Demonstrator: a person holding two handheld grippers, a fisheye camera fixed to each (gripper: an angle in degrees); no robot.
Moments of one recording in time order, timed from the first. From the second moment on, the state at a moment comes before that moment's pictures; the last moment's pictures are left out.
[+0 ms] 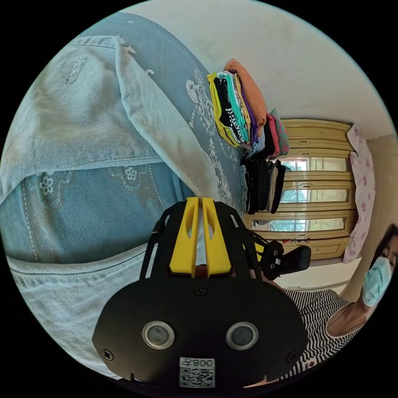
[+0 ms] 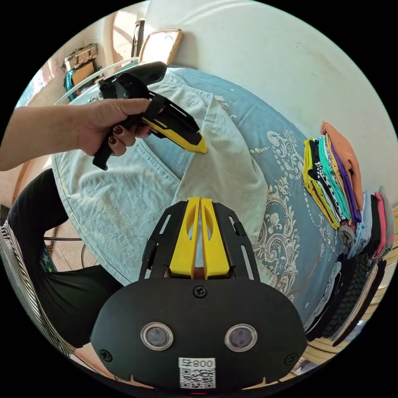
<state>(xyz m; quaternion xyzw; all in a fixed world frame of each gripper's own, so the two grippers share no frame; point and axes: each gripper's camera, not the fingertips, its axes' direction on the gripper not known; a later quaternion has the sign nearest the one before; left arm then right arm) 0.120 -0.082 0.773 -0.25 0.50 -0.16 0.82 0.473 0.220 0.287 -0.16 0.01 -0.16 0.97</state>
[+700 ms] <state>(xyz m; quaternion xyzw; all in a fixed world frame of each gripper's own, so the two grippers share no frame) 0.077 -0.104 0.714 -0.19 0.55 -0.12 0.80 0.461 0.143 0.328 -0.12 0.11 -0.04 0.99</state>
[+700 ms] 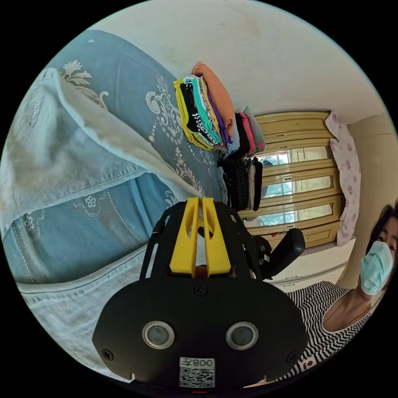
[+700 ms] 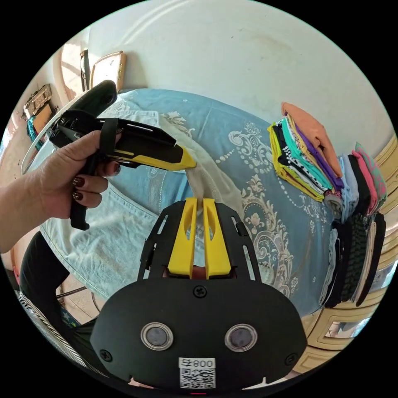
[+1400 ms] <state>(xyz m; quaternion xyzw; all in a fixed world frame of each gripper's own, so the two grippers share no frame) -0.189 0.096 0.554 -0.27 0.34 -0.15 0.89 0.514 0.154 0.458 -0.27 -0.02 -0.01 0.96</state>
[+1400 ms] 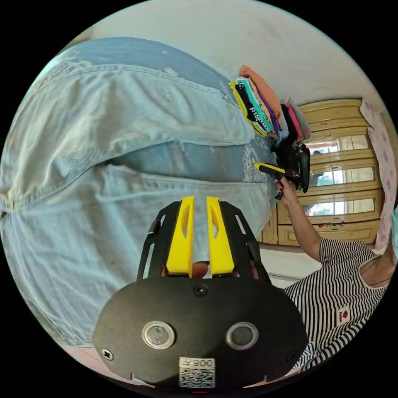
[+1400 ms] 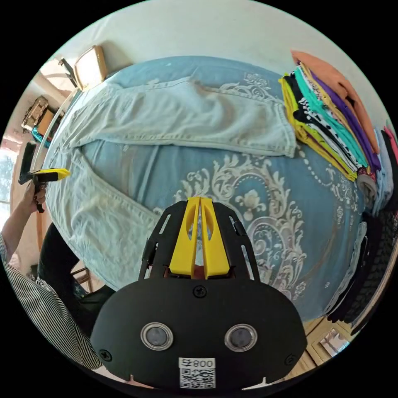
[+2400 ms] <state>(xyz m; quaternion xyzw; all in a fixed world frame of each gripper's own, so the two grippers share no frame) -0.553 0.448 0.246 -0.08 0.23 -0.53 0.81 0.194 0.237 0.479 -0.36 -0.08 -0.32 0.87</state>
